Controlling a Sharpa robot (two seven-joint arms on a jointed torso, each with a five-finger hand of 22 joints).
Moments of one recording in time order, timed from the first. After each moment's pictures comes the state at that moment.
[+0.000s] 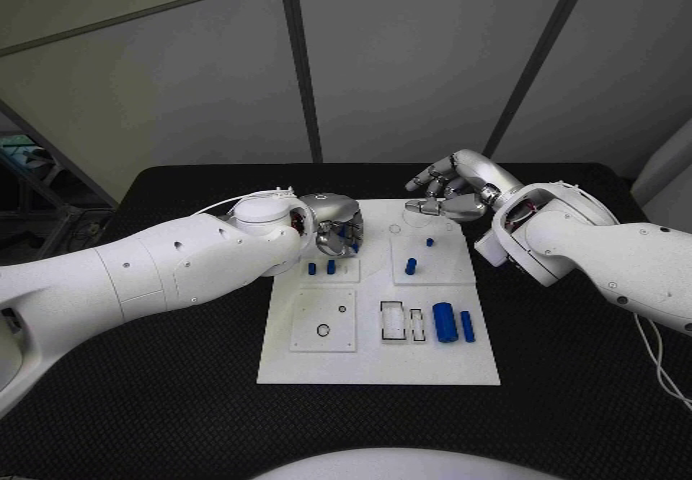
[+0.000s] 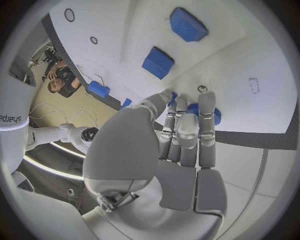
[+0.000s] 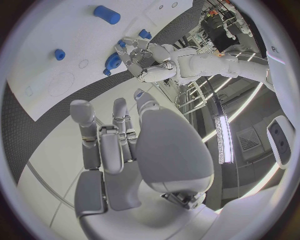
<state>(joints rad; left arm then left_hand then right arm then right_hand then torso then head) 1.22 -0.56 -0.03 1.24 -1.54 -0.09 -0.03 1.41 -0.19 0.46 0.03 0.13 1.05 0.12 0.26 0.07 1.08 0.06 0.42 0.07 1.40 -0.01 1.24 0.96 0.20 1.13 0.09 0.84 0.94 1.18 -0.81 0.11 1.54 -1.13 -0.38 -0.06 1.44 -0.12 0.09 0.24 0.32 0.95 0.15 0.17 0.07 1.08 0.06 0.78 0.73 1.47 -0.01 1.45 1.31 0.13 1.19 0.09 1.15 0.82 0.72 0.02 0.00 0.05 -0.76</state>
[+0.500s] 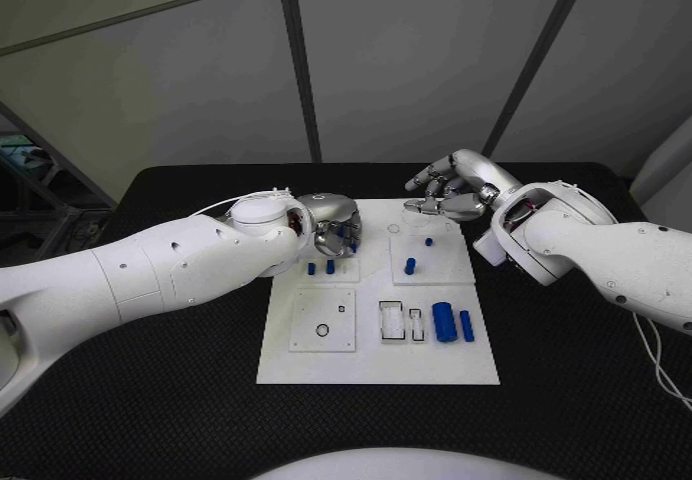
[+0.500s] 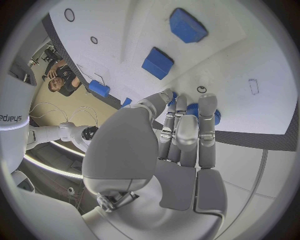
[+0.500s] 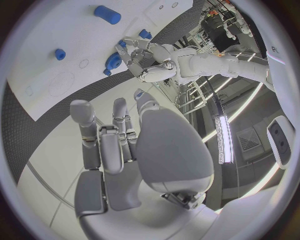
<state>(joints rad) 1.22 -0.57 -0.03 1.25 -1.53 -0.10 -0.02 1.40 -0.18 0.50 0.00 0.13 1.09 0.12 0.23 0.07 1.12 0.06 0.38 0.06 1.42 -0.02 1.27 0.97 0.20 1.15 0.09 0.89 0.99 1.18 -0.81 0.11 1.54 -1.13 -0.38 -0.06 1.44 -0.12 0.09 0.24 0.32 0.95 0.15 0.17 0.07 1.08 0.06 0.78 0.73 1.47 -0.01 1.45 1.31 0.13 1.19 0.09 1.15 0.82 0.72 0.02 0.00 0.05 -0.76</state>
